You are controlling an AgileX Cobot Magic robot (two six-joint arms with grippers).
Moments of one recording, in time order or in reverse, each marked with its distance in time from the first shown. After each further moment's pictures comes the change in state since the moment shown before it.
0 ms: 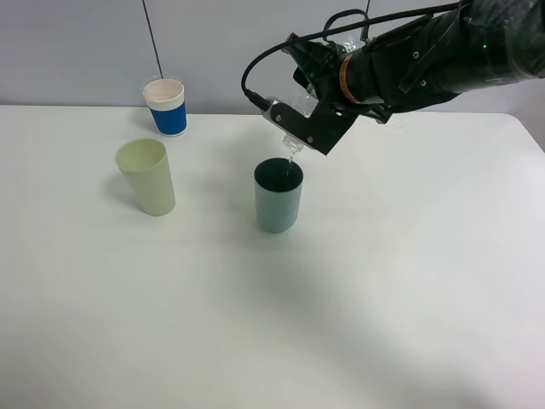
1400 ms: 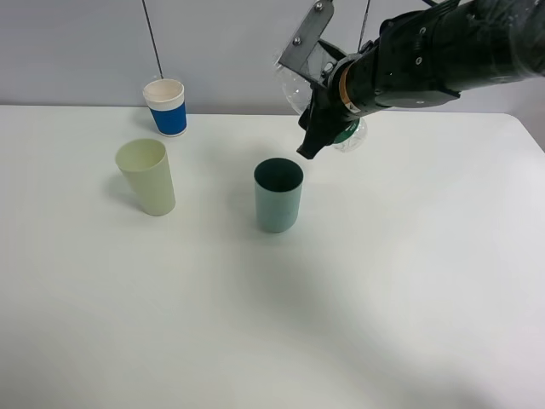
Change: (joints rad) left arm 0.000 0.000 0.000 0.000 0.000 0.000; right arm -0.002 -0.016 0.000 0.604 -0.019 1.101
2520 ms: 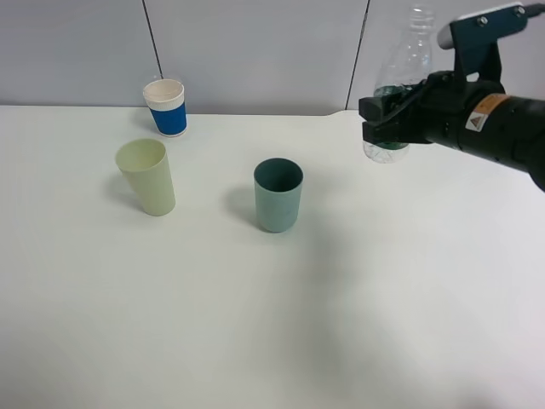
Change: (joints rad) left arm 0.000 0.000 0.000 0.000 0.000 0.000; right arm -0.255 -0.360 0.611 1.006 -0.826 -0.485
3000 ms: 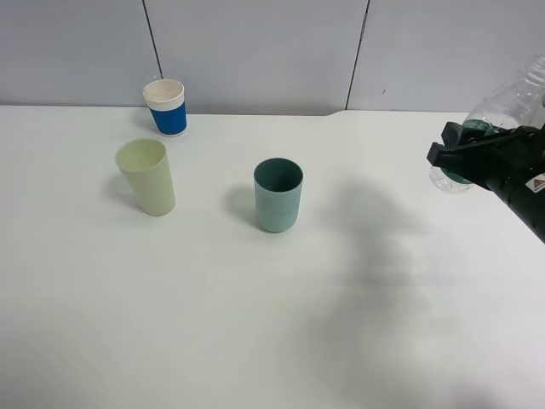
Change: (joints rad) left arm 0.000 0.000 0.000 0.000 0.000 0.000; right arm -0.002 -0.004 0.275 0.501 -0.416 -0.120
